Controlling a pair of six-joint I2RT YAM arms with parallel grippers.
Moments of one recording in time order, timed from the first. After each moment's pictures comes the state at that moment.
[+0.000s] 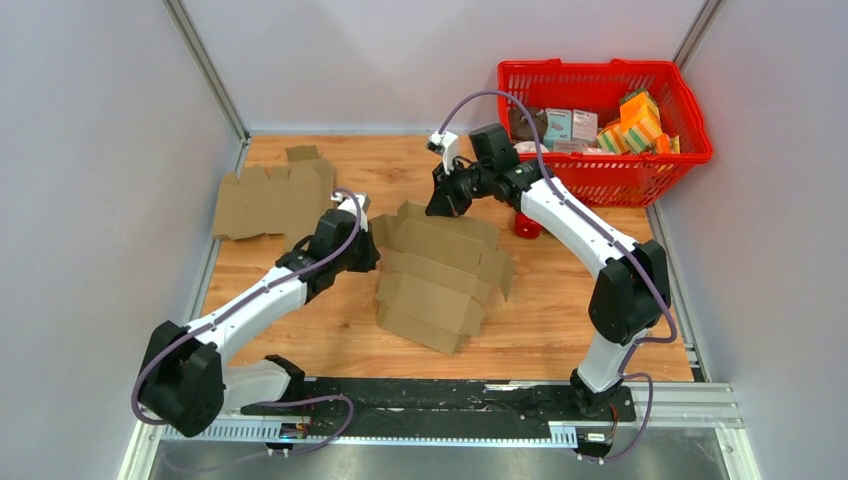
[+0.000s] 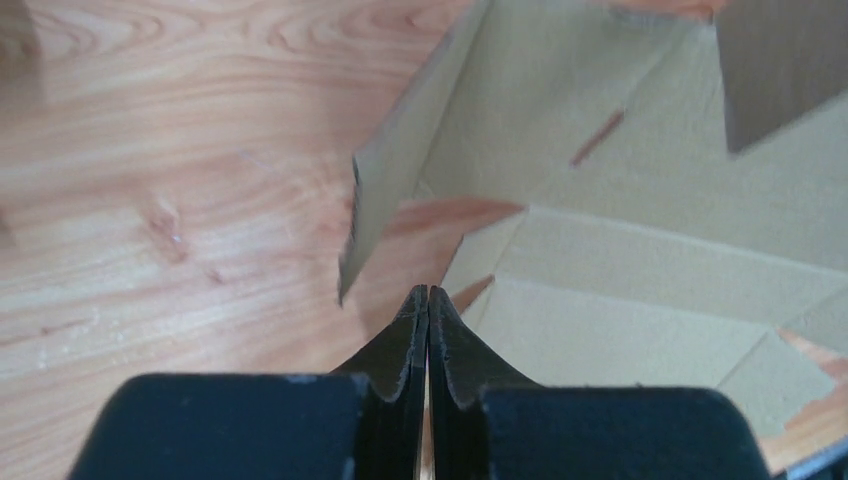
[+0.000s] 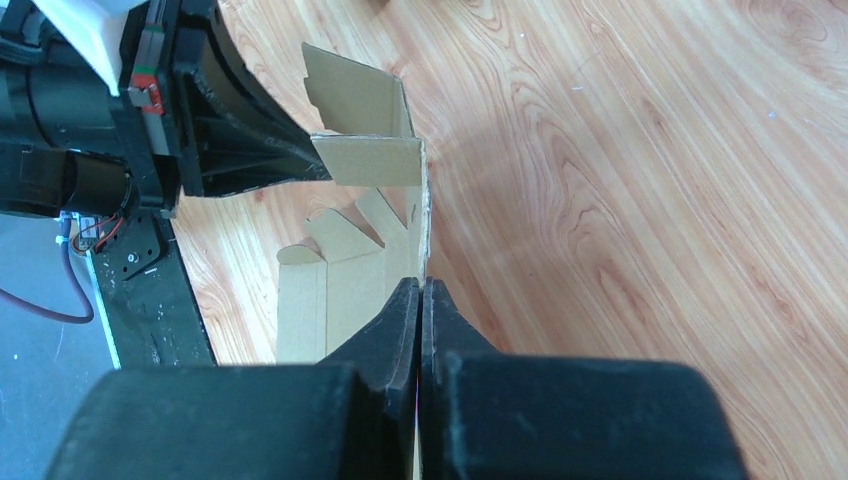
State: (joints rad) left arm -0.52 1.17 0.70 -0.20 0.00 -0.41; right arm 0.54 1.75 1.58 -0.53 -0.64 -0.09
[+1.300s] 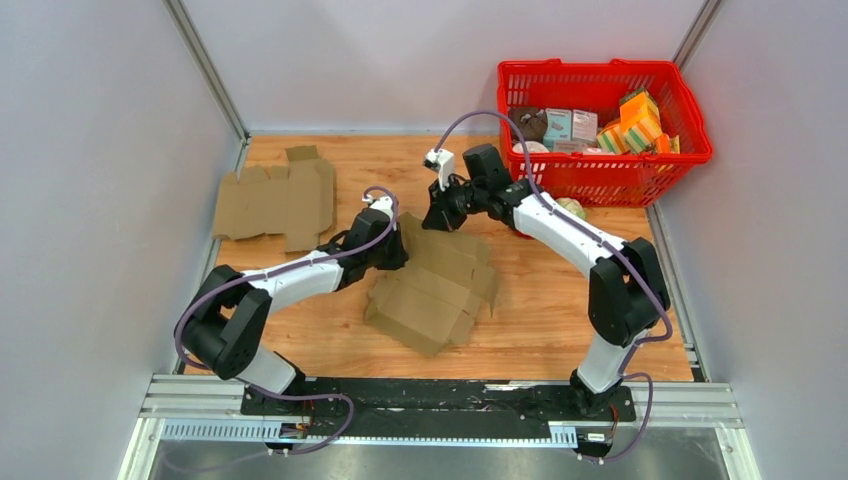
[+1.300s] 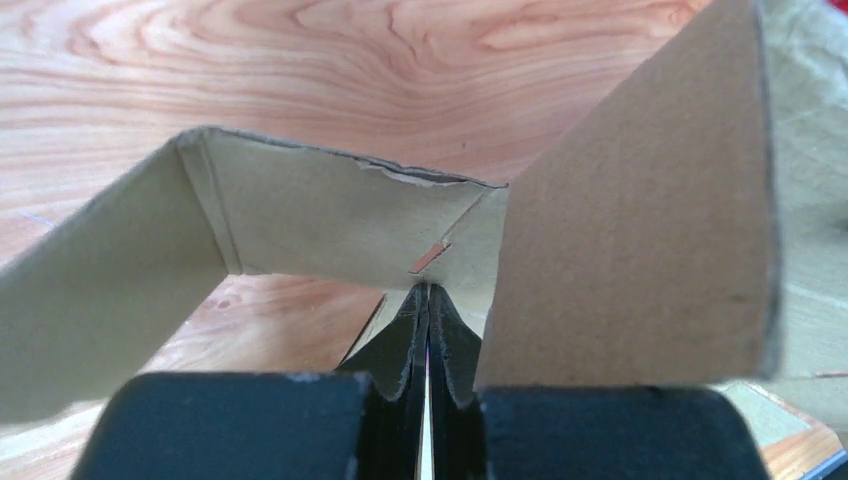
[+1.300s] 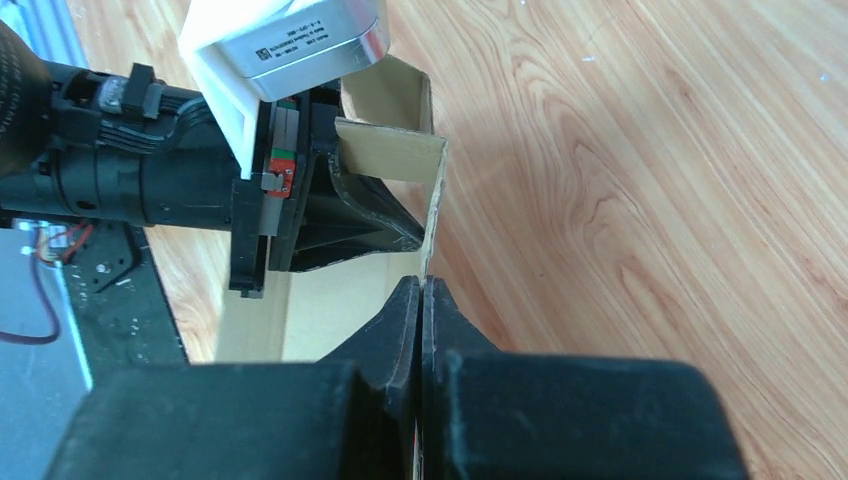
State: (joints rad) left arm -0.61 1.49 0.78 0.03 -0.01 -0.52; right arm 0.56 1.75 1.43 -0.35 -0.63 -0.02
